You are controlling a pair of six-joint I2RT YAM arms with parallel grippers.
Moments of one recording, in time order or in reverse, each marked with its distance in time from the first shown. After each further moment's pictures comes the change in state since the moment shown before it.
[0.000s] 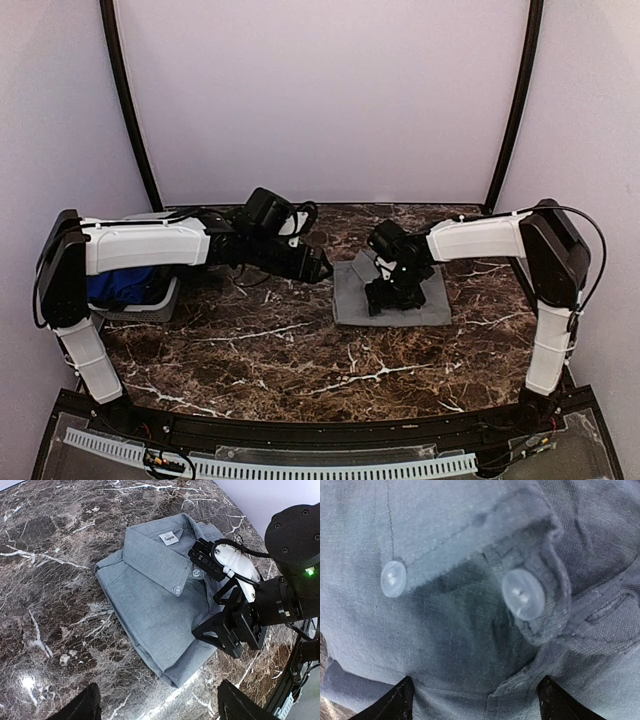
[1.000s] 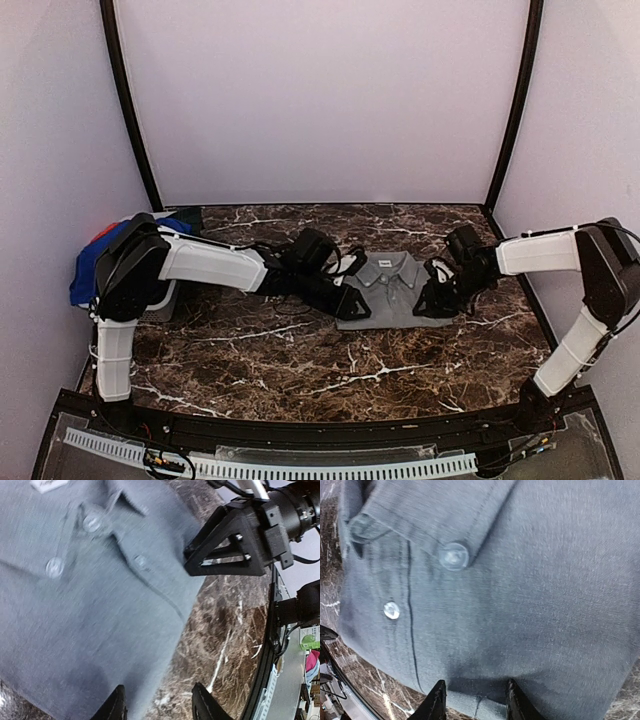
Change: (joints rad) left arm -0.088 0.313 0.106 0.211 0.300 0.000; right arm -0.336 -0.310 -0.419 0.238 -0.396 -0.115
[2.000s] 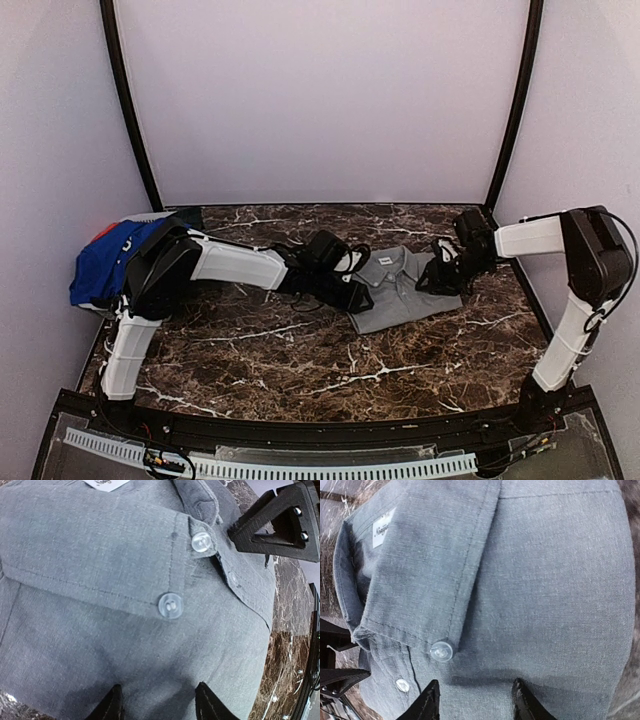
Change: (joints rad) left arm 0.010 0.196 0.166 -0.031 -0.169 0.007; right arm -0.130 0.173 0.145 0.080 -0.024 -0.060
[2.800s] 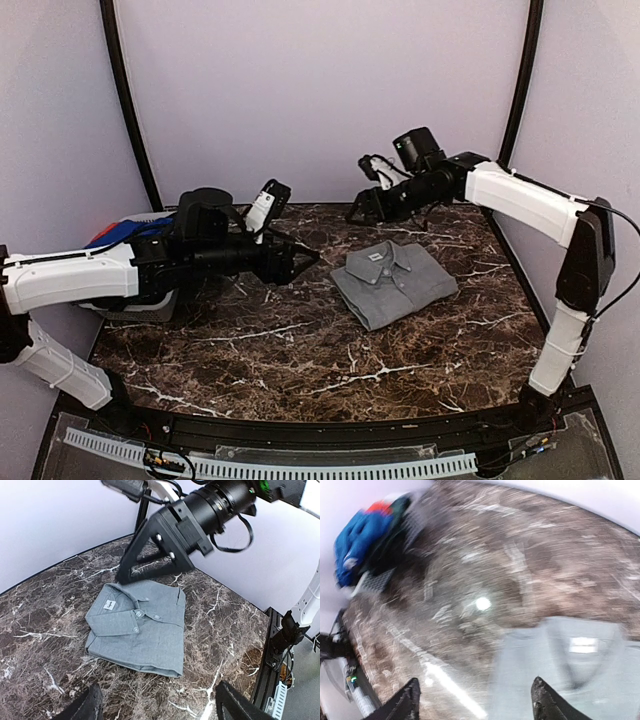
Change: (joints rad) left arm 0.005 -0.938 -0.602 0.127 -0.152 0.175; right arm 0.406 0.048 0.688 -0.302 0.086 -0.100
